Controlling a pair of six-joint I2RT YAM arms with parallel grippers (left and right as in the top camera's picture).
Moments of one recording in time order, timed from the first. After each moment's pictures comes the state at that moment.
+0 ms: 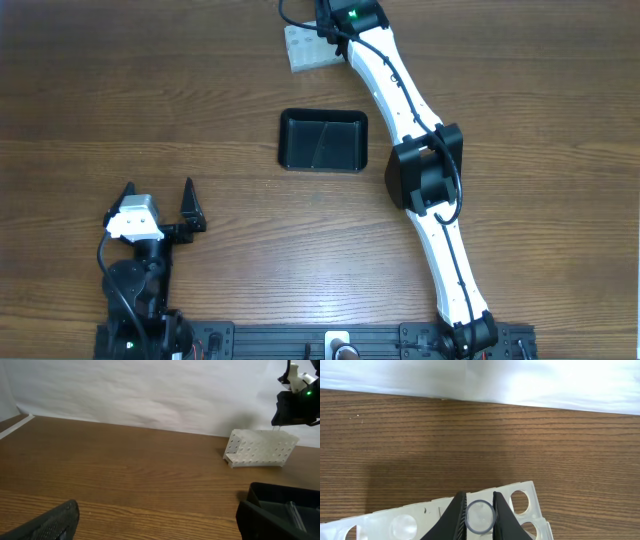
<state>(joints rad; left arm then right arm) 0.05 0.01 0.01 -0.07 0.00 -0.10 0.39 2.63 2.60 -0.80 0.33 0.20</state>
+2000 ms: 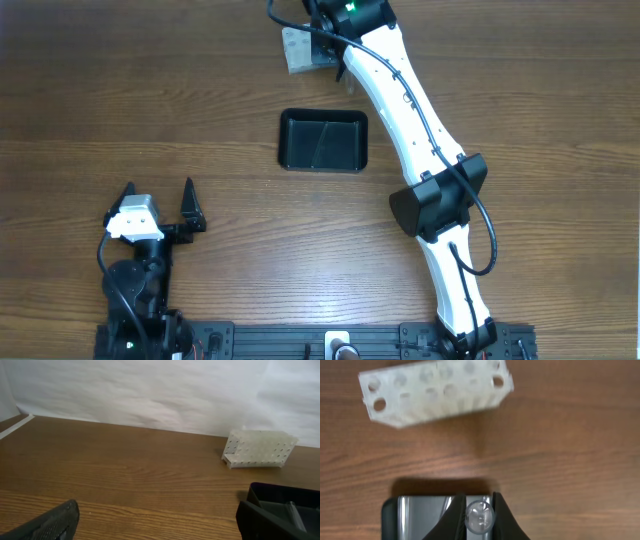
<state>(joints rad) 0.05 0.01 0.01 -0.07 0.00 -0.10 0.49 2.36 2.60 -1.42 0.31 0.44</state>
